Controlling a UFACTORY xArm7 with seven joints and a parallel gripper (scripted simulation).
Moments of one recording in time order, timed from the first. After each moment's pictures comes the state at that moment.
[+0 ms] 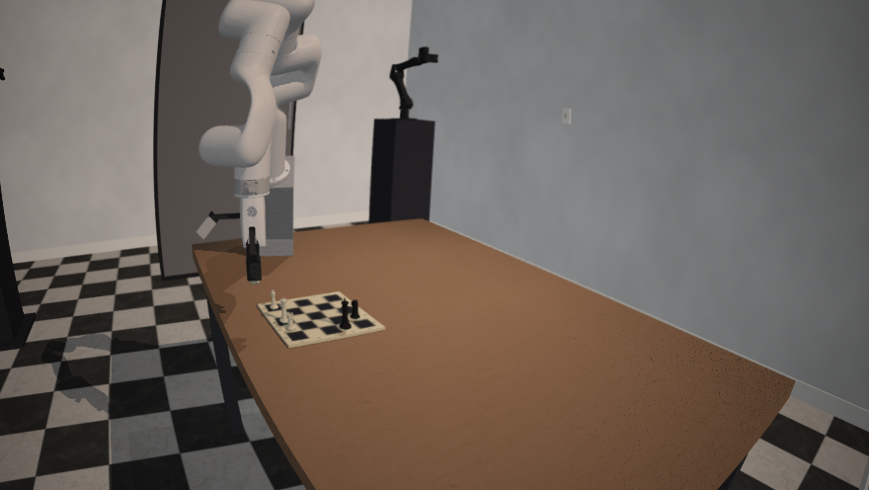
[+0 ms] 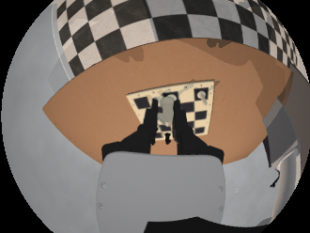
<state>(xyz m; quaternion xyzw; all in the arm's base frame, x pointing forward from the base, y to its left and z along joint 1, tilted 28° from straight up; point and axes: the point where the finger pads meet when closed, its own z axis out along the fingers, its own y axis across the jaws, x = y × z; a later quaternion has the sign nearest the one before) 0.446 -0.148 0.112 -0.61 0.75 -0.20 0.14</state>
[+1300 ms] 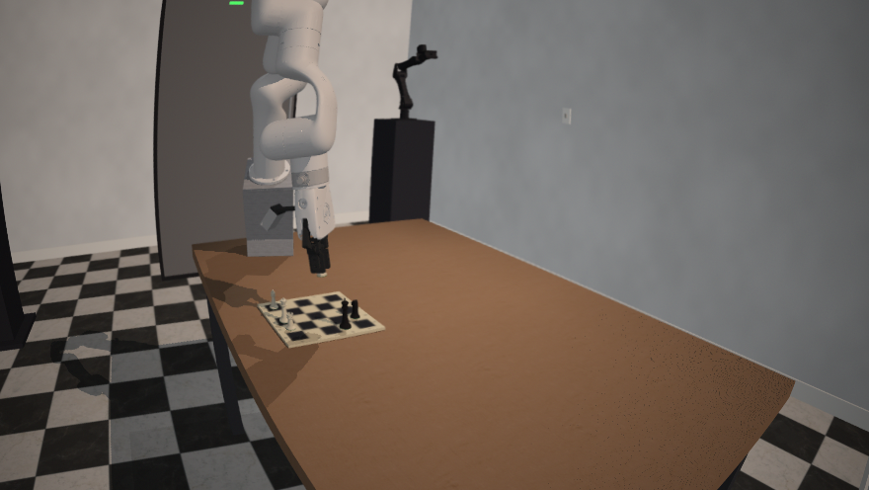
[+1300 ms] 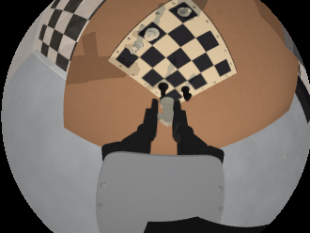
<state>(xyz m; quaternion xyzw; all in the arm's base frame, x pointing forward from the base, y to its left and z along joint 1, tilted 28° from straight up) 0.472 -0.009 0.113 -0.41 0.87 -0.13 0.24</state>
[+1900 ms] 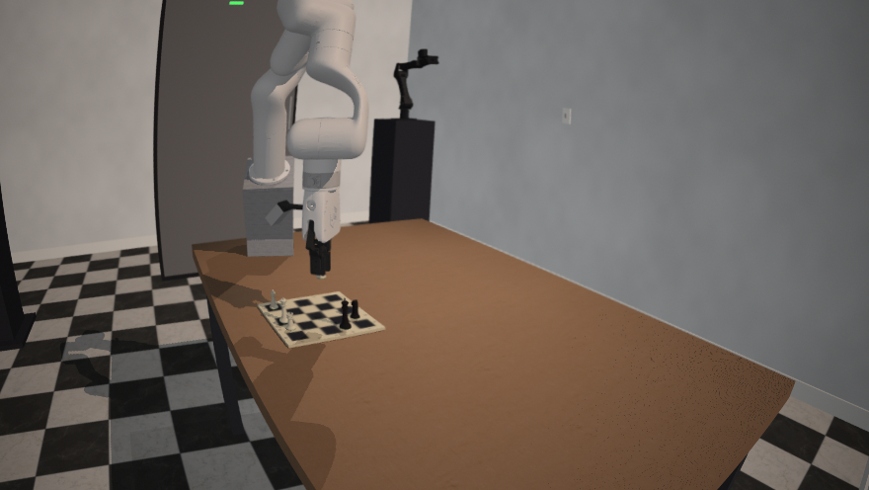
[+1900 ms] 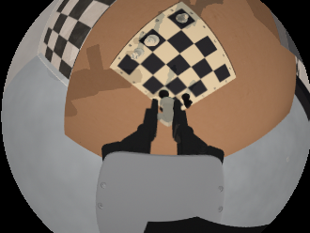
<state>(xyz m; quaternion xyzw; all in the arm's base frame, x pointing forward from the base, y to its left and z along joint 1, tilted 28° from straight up) 0.474 -0.008 0.109 -0.39 0.89 -0.16 0.18</state>
